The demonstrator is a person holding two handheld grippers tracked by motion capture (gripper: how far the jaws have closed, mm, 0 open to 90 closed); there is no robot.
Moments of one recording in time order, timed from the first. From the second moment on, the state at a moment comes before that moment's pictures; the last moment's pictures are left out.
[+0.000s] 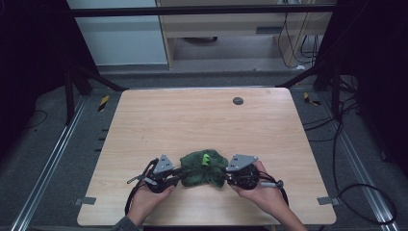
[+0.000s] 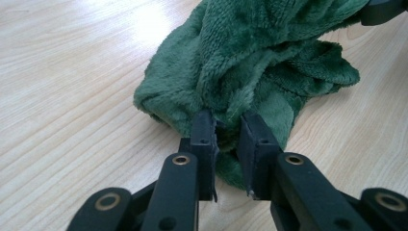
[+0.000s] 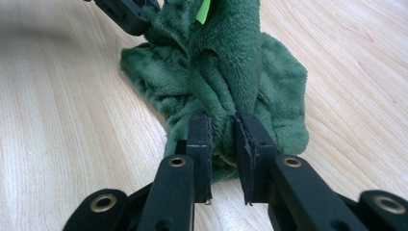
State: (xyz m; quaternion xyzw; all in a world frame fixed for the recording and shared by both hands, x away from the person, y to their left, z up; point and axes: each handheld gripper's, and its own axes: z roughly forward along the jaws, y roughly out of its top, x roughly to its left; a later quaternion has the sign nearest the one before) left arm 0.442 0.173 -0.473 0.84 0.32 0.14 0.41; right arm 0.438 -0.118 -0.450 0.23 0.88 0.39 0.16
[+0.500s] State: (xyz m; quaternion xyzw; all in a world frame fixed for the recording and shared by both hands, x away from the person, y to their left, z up) left arm 0.437 0.174 -0.476 0.84 0.32 0.14 0.41; right arm 0.433 -0.120 -0.452 0.23 0.88 0.38 0.16
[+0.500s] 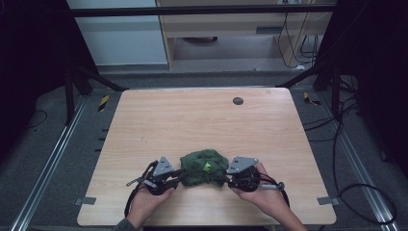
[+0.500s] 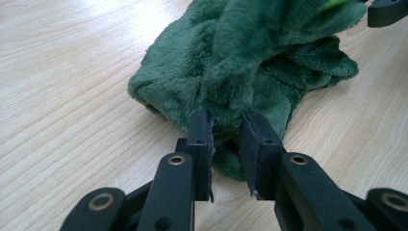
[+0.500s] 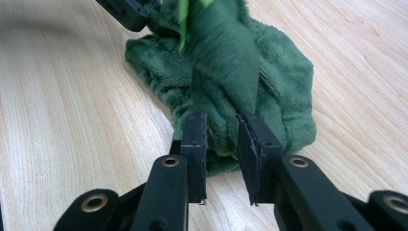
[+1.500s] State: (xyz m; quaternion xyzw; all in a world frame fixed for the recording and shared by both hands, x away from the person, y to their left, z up) left arm 0.434 0.180 -0.469 0.84 0.32 0.16 0.40; right arm 0.433 -0.126 -0.448 0.25 0.88 0.38 0.16
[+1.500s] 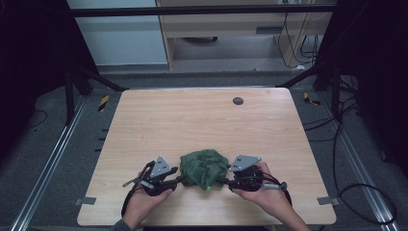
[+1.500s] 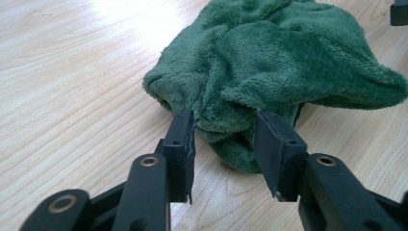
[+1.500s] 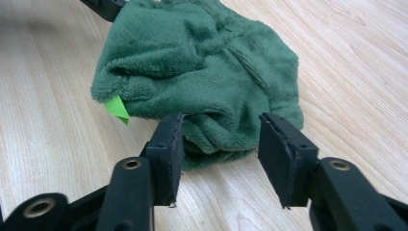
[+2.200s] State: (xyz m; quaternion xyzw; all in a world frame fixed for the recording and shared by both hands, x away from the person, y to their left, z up) left arm 0.437 0.196 -0.454 0.84 0.35 0.15 0.39; right arm 0.440 -0.134 -0.447 0.29 0.87 0.37 0.16
